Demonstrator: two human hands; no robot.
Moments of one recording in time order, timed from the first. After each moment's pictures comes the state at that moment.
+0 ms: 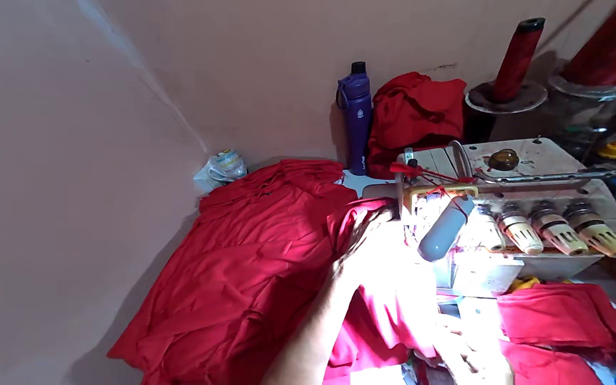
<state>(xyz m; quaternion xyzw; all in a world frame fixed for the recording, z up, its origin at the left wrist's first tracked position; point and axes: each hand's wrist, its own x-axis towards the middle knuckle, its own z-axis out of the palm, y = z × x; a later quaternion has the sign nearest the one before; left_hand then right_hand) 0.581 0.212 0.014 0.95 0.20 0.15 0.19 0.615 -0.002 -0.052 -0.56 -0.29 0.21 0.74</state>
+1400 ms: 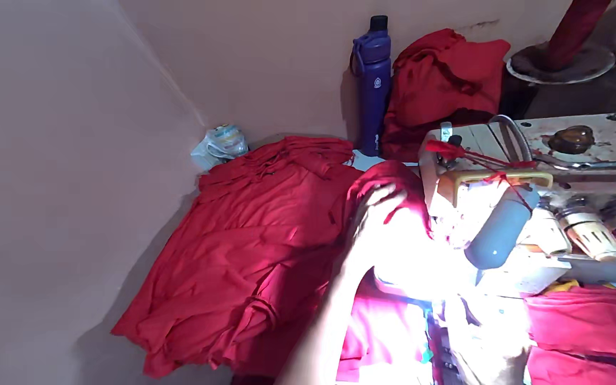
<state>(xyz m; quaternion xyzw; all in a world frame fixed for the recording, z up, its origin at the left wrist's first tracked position) 0.576 0.233 -0.011 0.89 0.21 0.31 0.26 0.635 0.041 -0.059 -0.70 -0.44 -0.13 0.55</state>
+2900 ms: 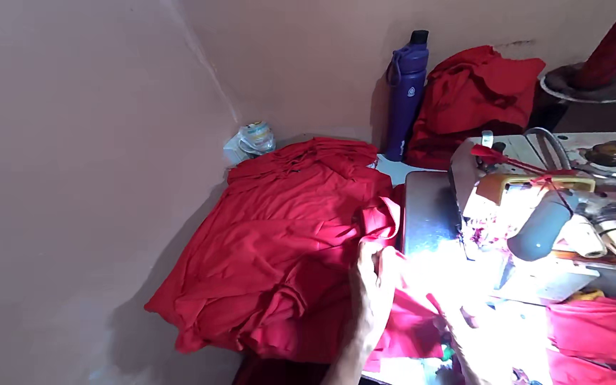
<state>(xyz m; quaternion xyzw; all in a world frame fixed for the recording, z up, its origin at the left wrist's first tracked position) 0.522 0.163 -0.041 0.70 0.36 0.52 0.33 0.607 0.052 -0.060 -0.64 -0.32 0.18 0.68</state>
